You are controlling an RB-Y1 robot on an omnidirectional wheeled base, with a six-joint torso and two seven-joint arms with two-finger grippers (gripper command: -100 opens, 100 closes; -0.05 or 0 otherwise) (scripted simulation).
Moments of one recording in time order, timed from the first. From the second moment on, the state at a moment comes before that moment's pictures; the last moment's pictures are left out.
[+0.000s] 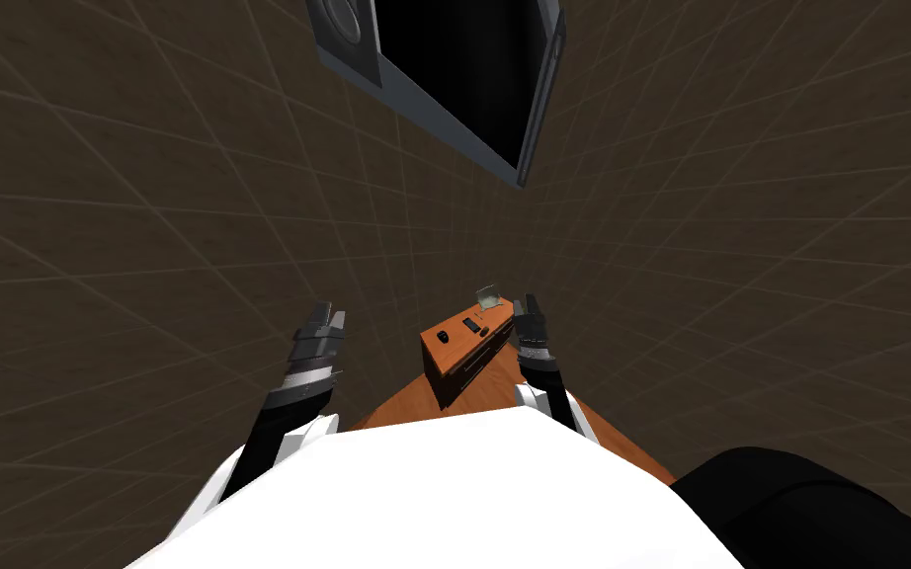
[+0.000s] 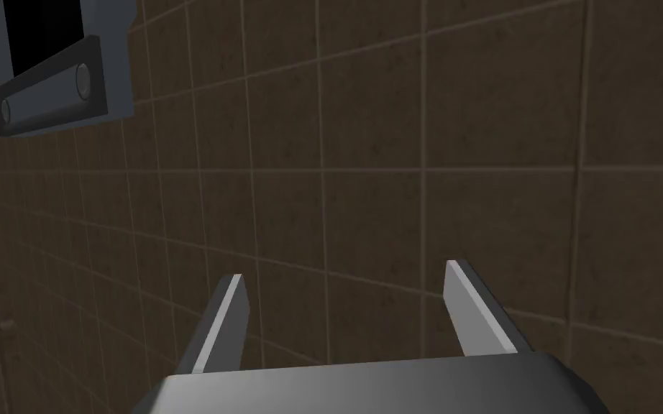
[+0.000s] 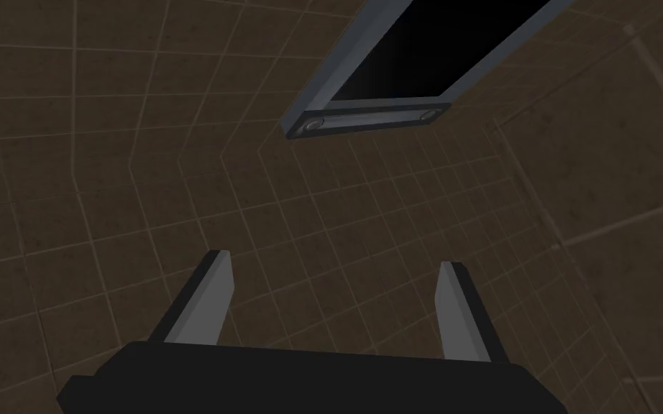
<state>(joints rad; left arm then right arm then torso) 0.54 0.01 0.07 -2.23 -0.07 -0.46 -0.02 0.51 -0.02 -0.02 -2.28 0.09 -0.50 -0.04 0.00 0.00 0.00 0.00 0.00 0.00</state>
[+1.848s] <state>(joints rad) 0.34 0.29 0.14 -1.70 -0.09 -0.13 -0.08 0.51 -0.02 -0.02 -2.28 0.09 -0.50 -0.04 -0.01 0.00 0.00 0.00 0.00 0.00</state>
